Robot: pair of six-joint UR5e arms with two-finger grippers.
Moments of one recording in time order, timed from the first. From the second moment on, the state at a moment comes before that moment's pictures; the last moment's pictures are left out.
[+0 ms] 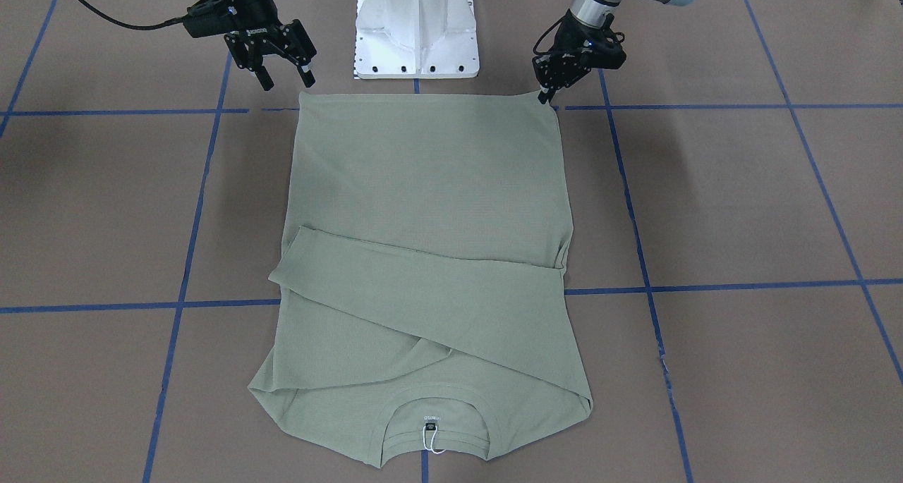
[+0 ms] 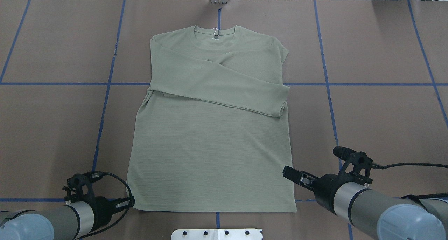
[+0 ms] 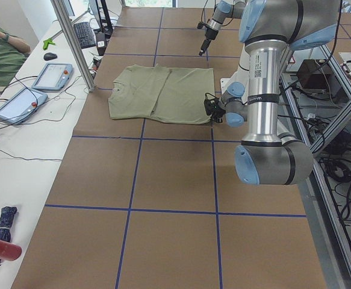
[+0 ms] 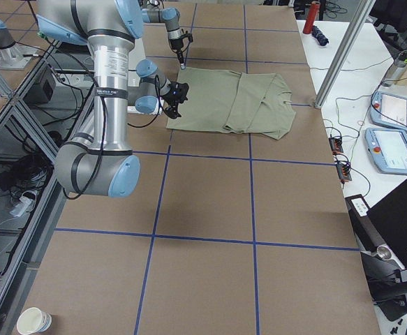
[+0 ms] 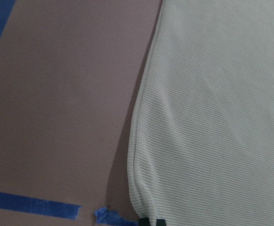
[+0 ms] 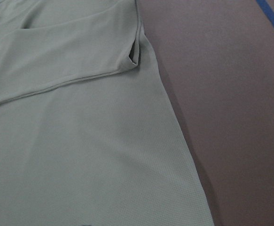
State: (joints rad) left arm -0.05 -1.48 -2.07 -2.26 -1.36 -1.77; right arm 0.07 -1.64 2.27 -1.17 1.24 1.89
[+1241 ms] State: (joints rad) left arm -0.06 -1.49 -2.15 -2.26 -1.37 -1.76; right arm -0.09 -1.52 2.13 -1.42 1.13 2.14
